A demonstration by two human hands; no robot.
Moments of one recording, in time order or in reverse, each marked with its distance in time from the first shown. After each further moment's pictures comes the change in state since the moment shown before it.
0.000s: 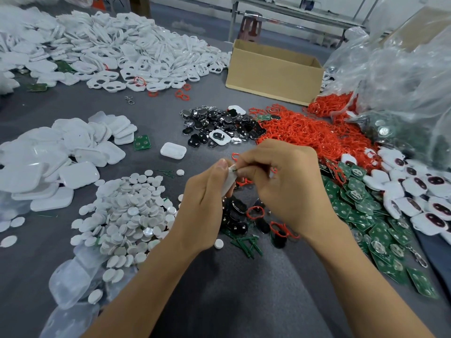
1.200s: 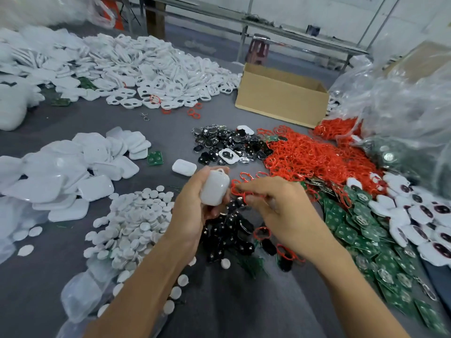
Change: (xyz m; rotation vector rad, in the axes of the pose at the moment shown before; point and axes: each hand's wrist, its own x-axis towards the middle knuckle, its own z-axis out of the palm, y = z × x) left_hand 0.017 -0.005 -0.019 -0.498 0.104 -0.375; right_hand -0.008 0.017 0.011 -0.015 -0.196 0.082
